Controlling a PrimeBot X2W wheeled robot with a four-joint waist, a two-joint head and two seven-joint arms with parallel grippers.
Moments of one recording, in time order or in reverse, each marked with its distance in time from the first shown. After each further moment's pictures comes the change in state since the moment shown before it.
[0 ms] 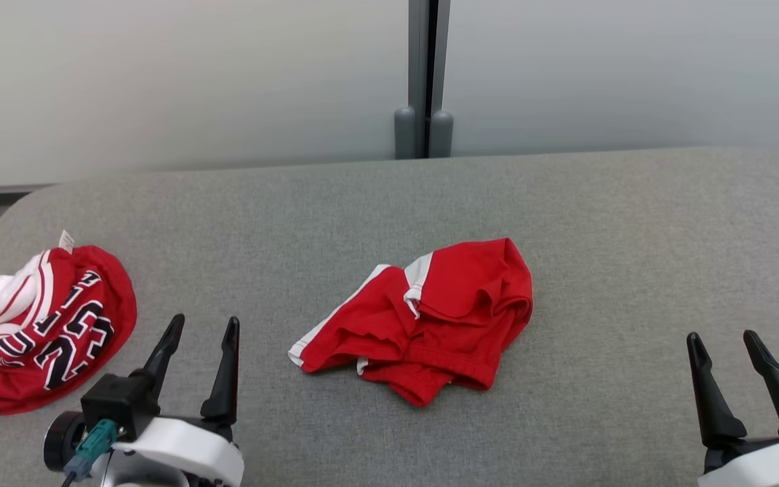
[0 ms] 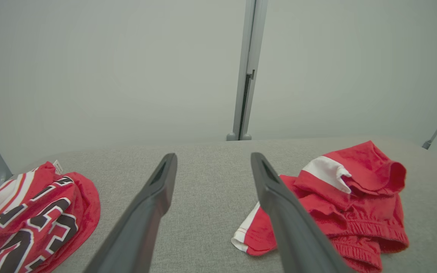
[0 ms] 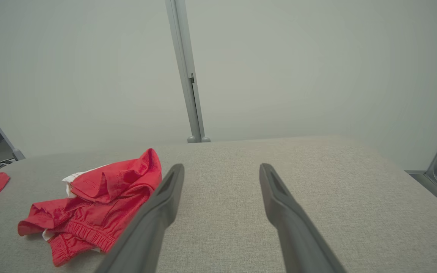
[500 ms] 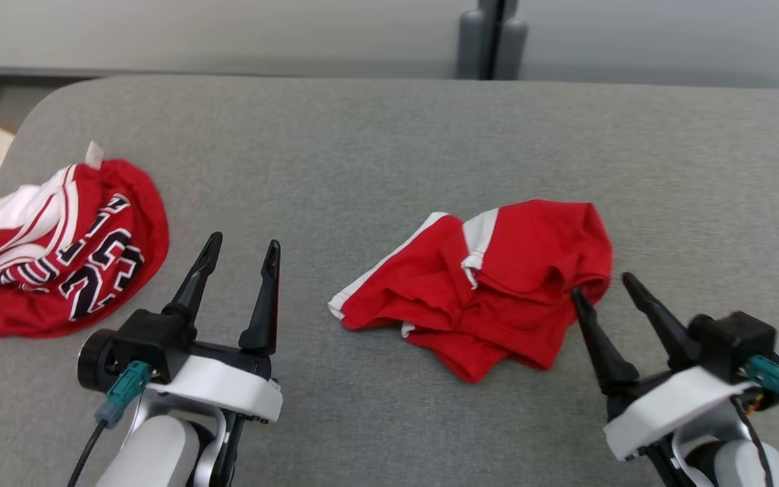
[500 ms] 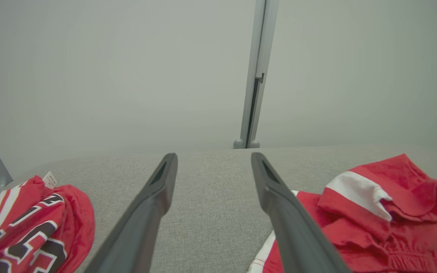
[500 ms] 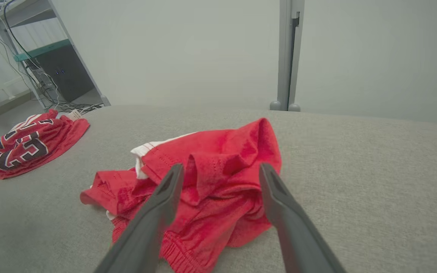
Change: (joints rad) left arm -0.184 -0.063 -0.052 0.003 0.051 -0.014 -0.037; right arm -0.244 -0.043 0.262 0.145 0.025 0.000 0.013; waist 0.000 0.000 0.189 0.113
